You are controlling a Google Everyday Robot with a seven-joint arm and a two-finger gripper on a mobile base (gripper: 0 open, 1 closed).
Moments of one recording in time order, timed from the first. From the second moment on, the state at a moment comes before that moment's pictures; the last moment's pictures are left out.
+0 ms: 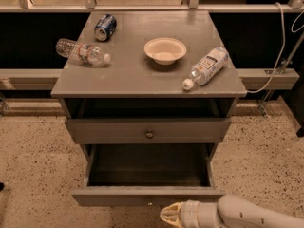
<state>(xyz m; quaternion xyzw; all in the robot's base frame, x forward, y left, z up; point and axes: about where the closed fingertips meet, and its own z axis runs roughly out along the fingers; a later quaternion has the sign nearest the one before) 0.382 -0.055 0.400 -0.57 0.68 0.27 0.38</state>
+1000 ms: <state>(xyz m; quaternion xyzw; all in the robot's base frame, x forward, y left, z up) 0.451 -0.078 0.396 -0.54 0.67 0.21 0.46</state>
